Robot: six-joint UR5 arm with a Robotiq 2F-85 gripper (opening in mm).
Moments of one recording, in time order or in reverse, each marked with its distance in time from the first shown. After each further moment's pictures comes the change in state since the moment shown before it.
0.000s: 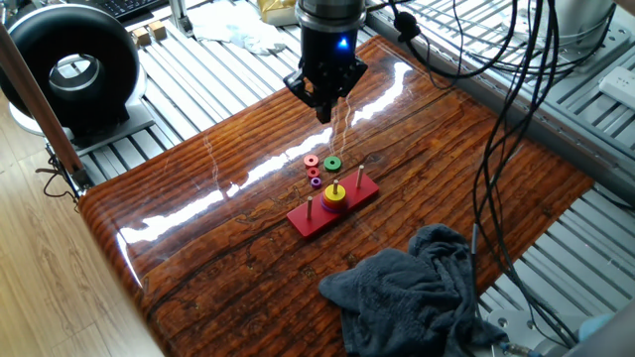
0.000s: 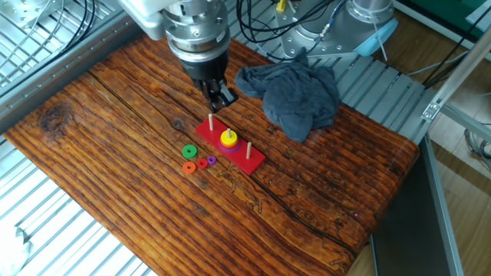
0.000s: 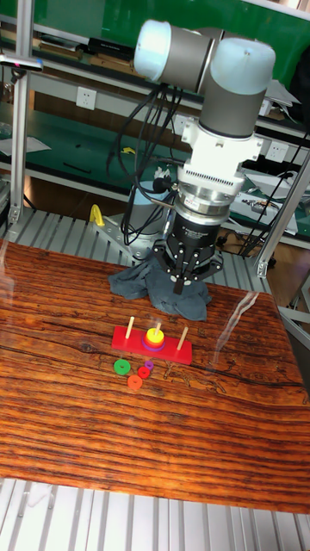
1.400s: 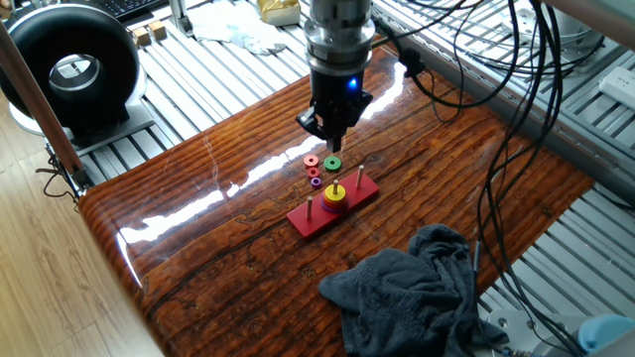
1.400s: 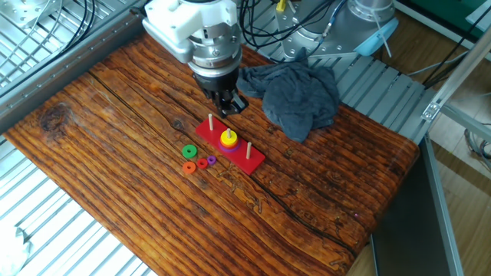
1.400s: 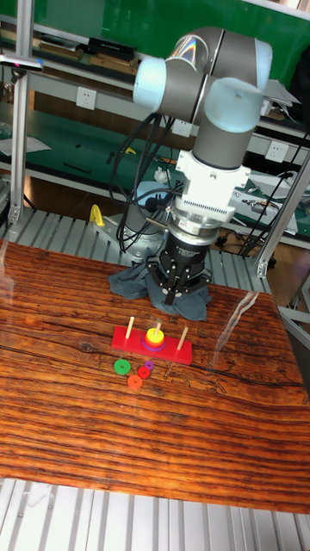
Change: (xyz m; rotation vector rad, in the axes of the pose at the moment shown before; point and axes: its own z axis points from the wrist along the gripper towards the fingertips) arm 0.019 -0.011 0.051 0.038 0.005 -0.085
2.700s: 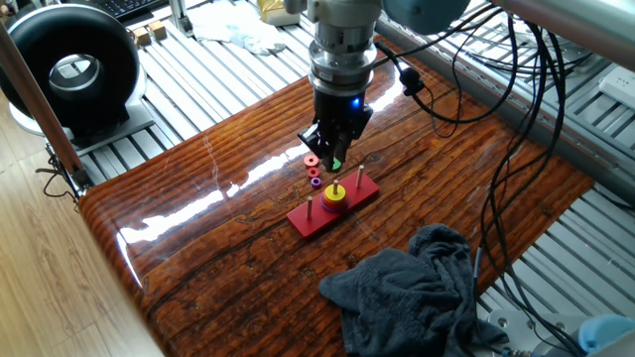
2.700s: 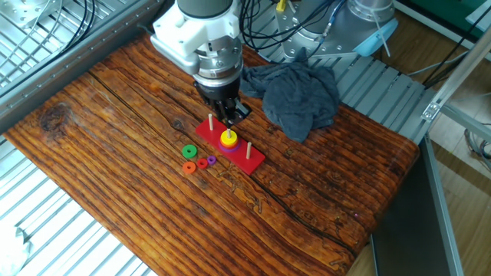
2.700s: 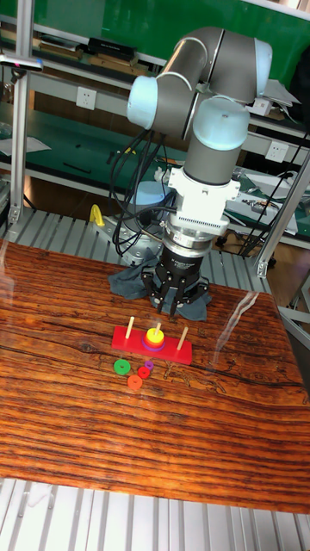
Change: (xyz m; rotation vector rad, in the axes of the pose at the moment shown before) arm 0.000 0.001 0.028 -0.022 -0.011 -0.058
